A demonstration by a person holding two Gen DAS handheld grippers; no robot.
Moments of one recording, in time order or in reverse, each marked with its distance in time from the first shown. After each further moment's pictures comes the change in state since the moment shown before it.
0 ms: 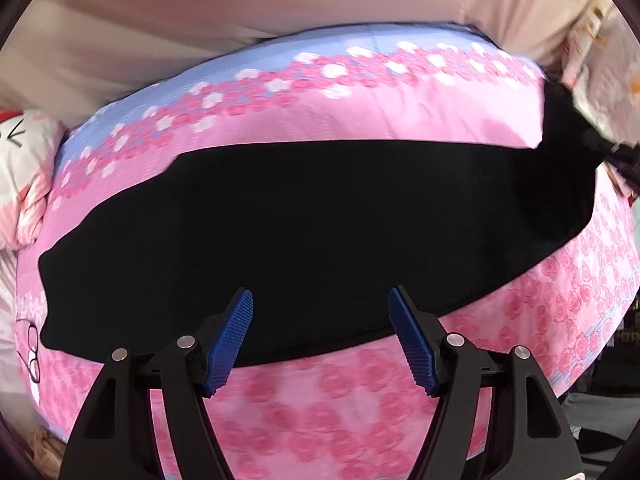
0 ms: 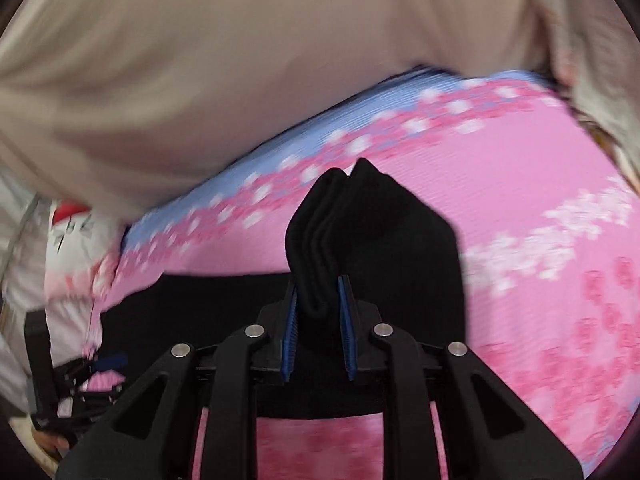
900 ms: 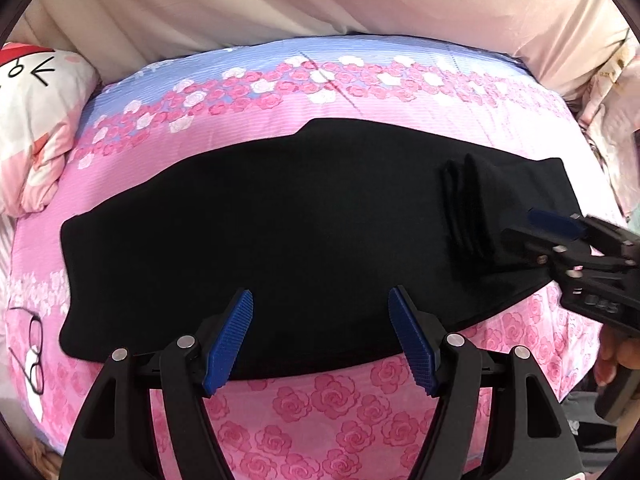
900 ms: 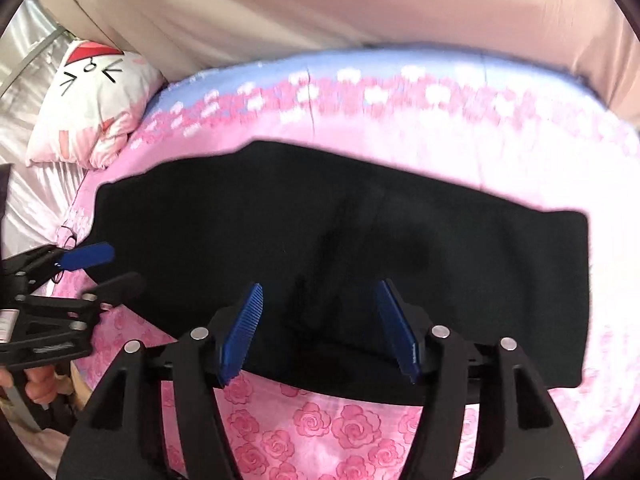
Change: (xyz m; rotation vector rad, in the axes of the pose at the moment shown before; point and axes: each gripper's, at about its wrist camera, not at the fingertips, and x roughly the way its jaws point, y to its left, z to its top) left arm 0.009 0.163 -0.032 -0.057 -0.022 -0.072; right arm 0.094 0.206 -0.065 -0.286 0.172 -0.099
